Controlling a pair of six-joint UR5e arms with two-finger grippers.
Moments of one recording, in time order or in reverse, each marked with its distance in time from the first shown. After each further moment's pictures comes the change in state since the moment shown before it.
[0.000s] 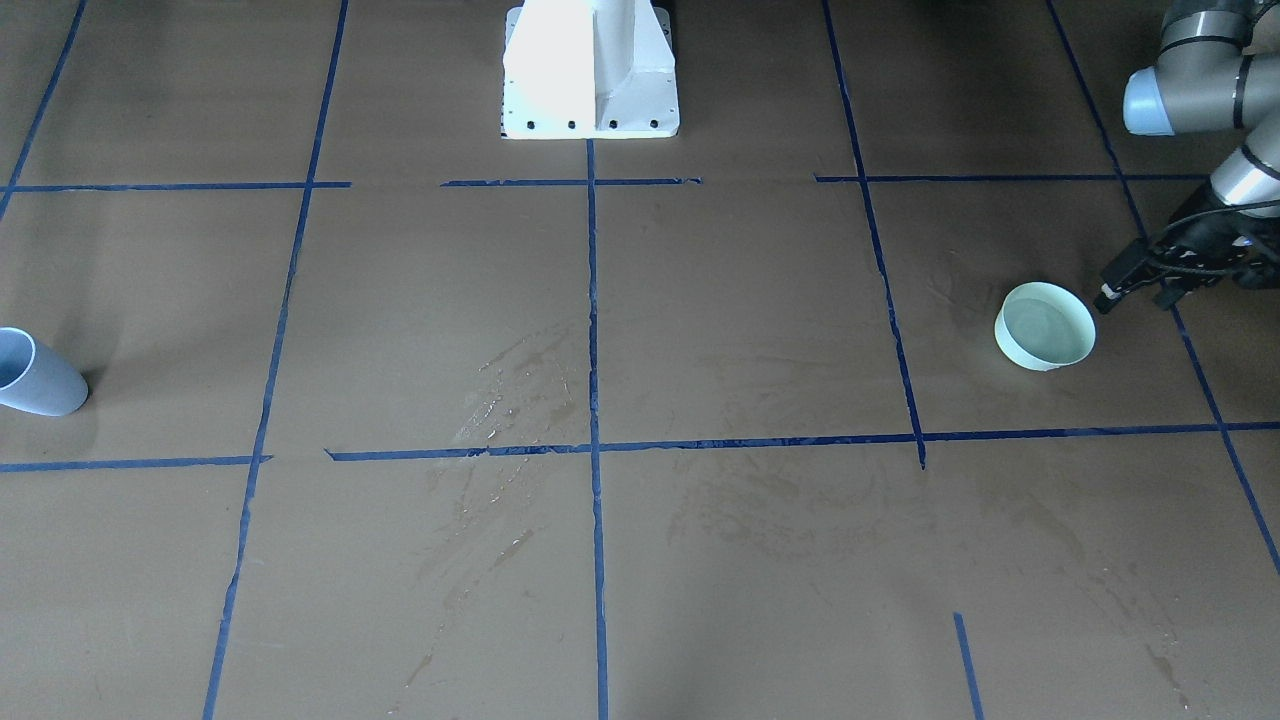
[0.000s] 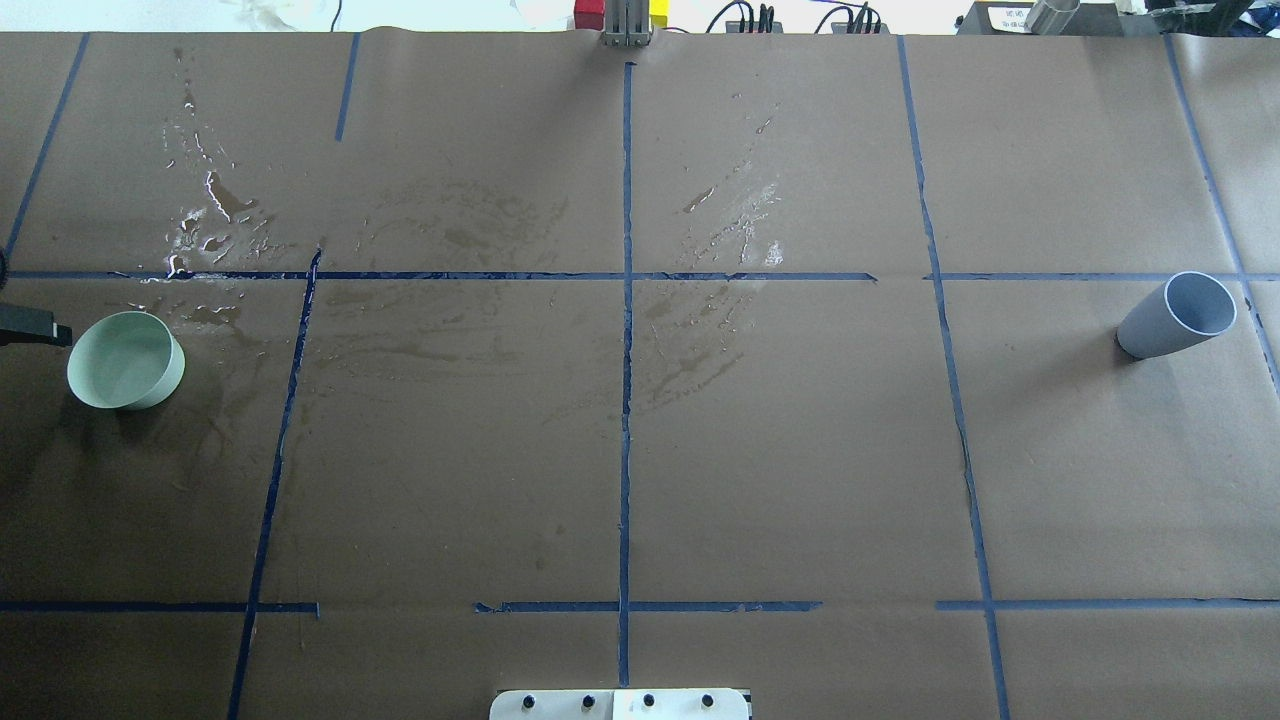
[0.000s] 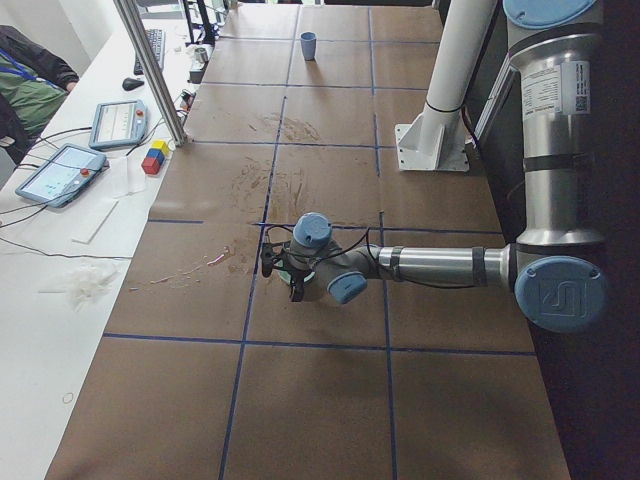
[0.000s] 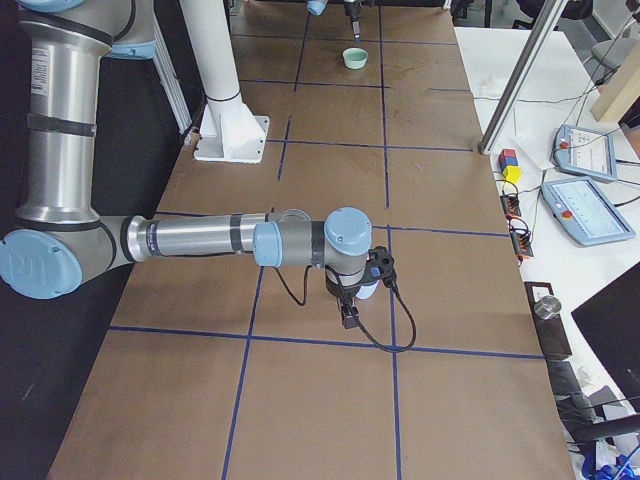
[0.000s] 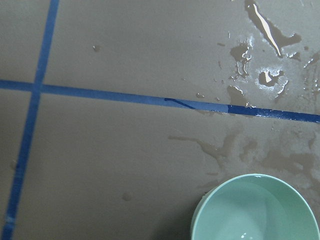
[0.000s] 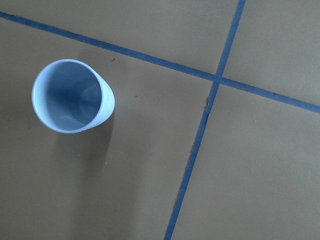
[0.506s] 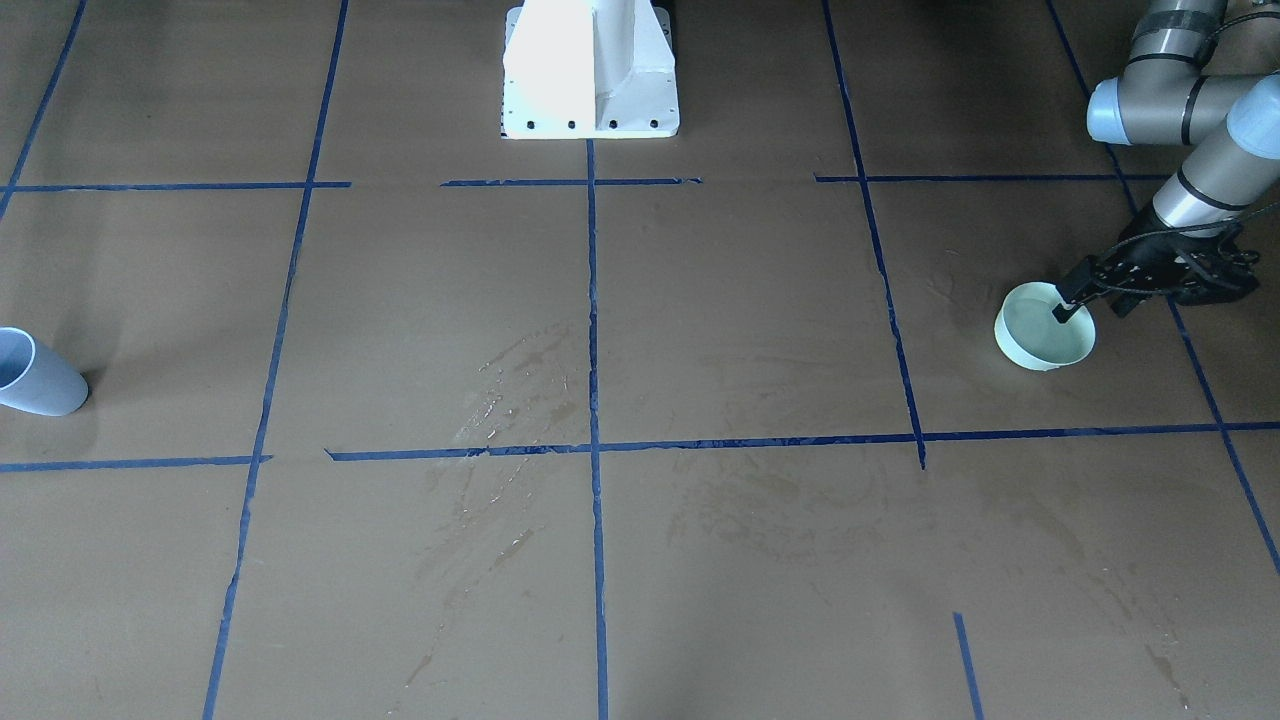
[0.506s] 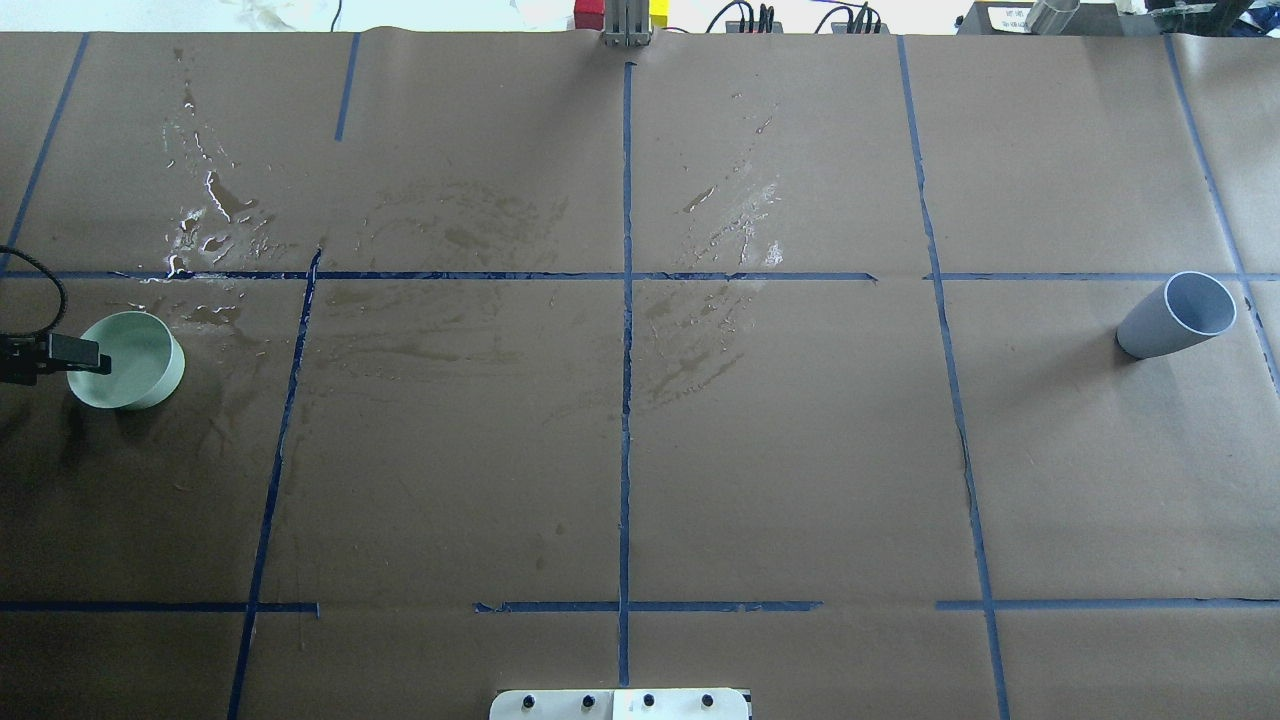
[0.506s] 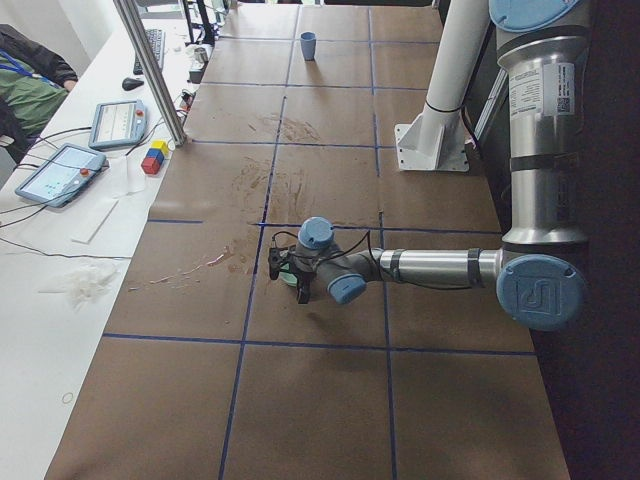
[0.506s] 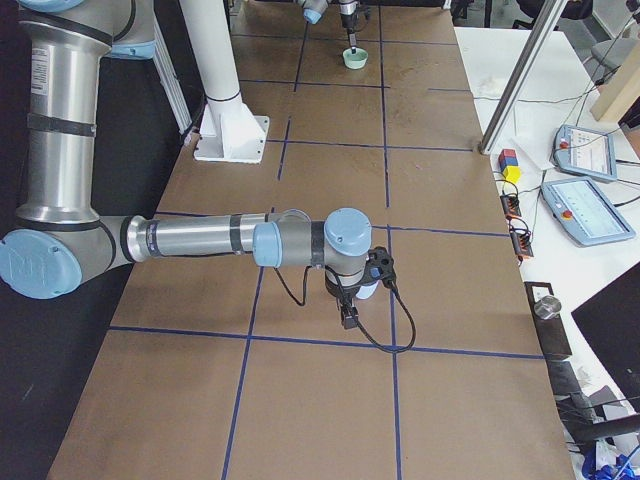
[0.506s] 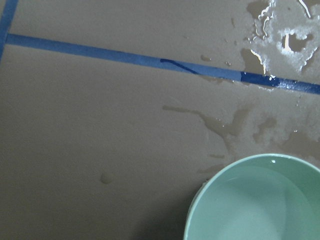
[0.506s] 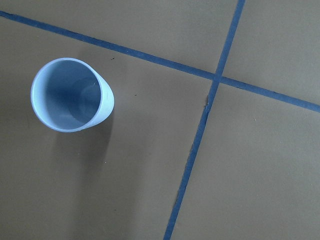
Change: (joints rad) left arm 0.075 -0.015 0.041 -0.013 0.039 -0.030; right arm 0.000 -0.001 -0.001 0.000 0.000 -0.001
